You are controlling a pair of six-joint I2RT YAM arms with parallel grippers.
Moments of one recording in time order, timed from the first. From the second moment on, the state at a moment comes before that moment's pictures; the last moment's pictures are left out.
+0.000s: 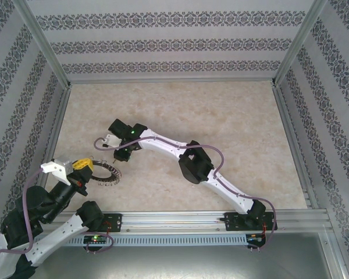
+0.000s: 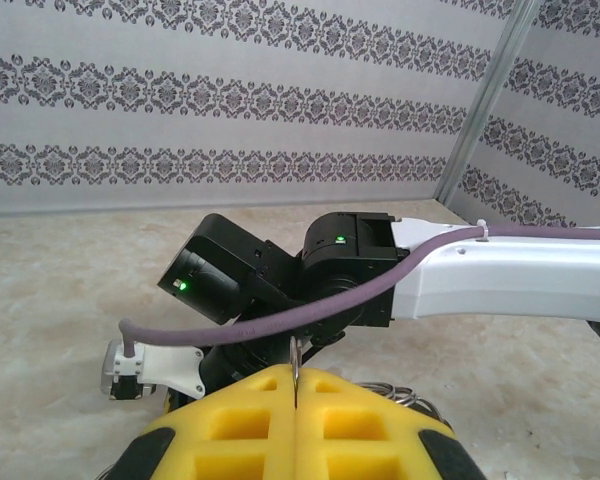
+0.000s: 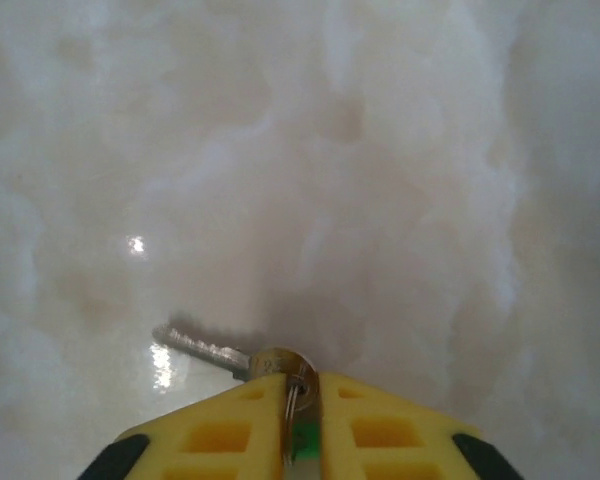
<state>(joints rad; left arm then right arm) -0.84 0.03 0.81 -0.89 -0.42 -0.24 0.99 2.70 2.48 -0.87 -0.28 -0.21</state>
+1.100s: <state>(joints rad) -0.84 0.33 0.73 -0.76 -0.22 -0.20 0.80 1.72 0.85 -0.14 0.01 0.21</state>
